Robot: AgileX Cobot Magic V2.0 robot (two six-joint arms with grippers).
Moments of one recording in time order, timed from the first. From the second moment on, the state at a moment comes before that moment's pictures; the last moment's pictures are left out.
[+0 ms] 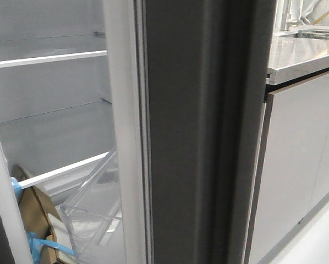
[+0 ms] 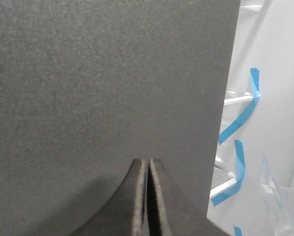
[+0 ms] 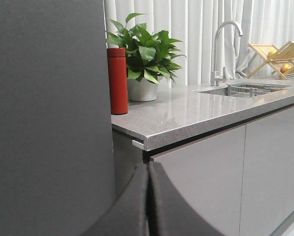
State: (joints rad) left arm -0.02 0.00 0.00 -0.01 -0.02 -0.09; right arm -0.03 -0.01 0.01 -0.07 -0.10 0.07
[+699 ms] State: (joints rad) left arm -0.02 0.00 0.00 -0.01 -0.02 -0.09; right arm -0.03 -0.01 0.01 -0.07 -0.10 0.07
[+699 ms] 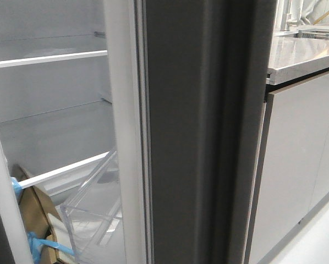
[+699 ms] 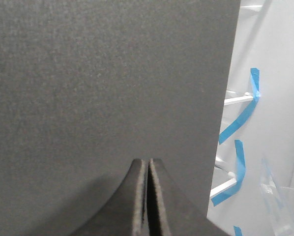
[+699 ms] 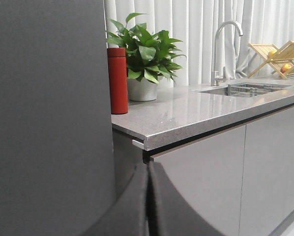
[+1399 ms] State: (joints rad) left arm -0.02 0.00 0.00 -0.01 -0.02 -0.09; right arm -0.03 0.00 -0.01 -0.07 0.00 0.08
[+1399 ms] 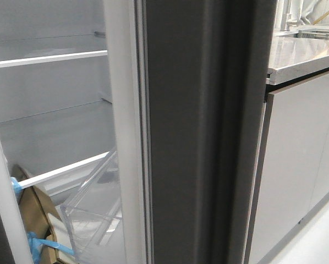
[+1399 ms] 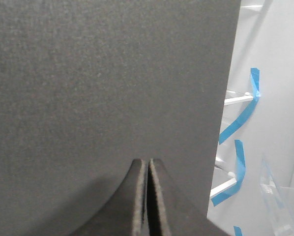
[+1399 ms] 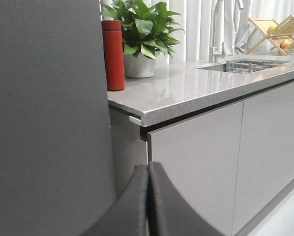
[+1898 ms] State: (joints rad) left arm -0.02 0.00 0.00 -0.01 -0.02 -0.09; right arm 0.14 0.35 -0.47 -0.07 0.00 0.11
